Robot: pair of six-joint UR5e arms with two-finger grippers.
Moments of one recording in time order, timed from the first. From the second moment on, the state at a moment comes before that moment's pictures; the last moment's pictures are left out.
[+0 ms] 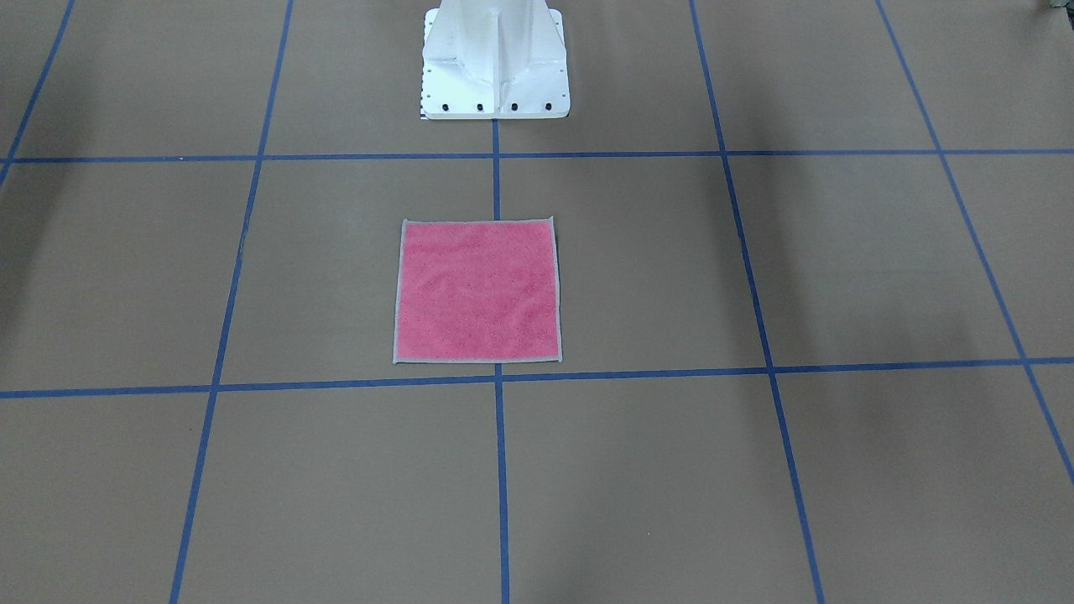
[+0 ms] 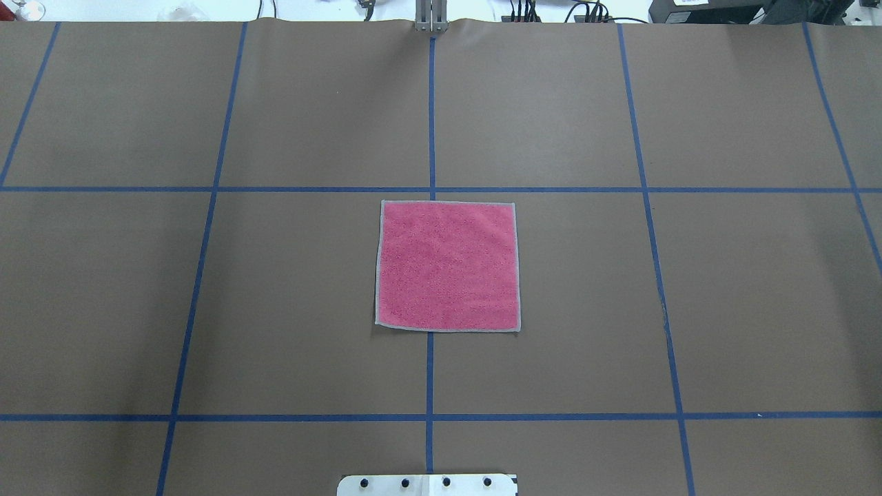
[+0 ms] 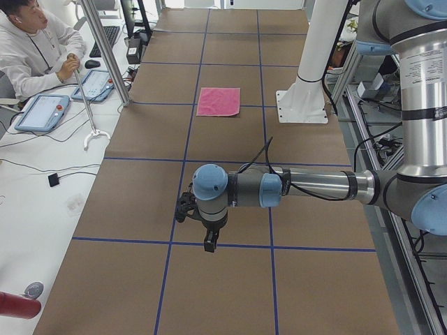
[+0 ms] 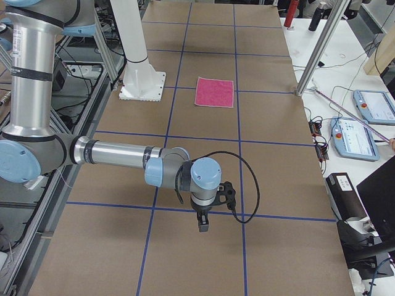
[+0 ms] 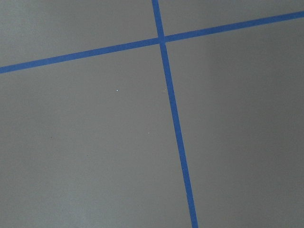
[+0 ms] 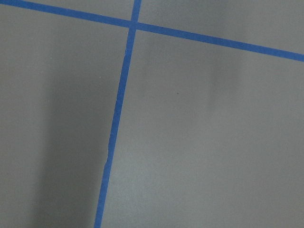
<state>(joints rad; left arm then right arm) -1.59 -1.40 -1.79 -1.51 -2.36 0.21 1.62 -1.73 1.67 -1.61 2.31 -0.27</state>
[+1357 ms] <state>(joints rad) -1.59 -1.57 -1.78 -1.63 -2.36 0.20 1.62 -1.72 1.71 -1.31 2.39 -0.18</state>
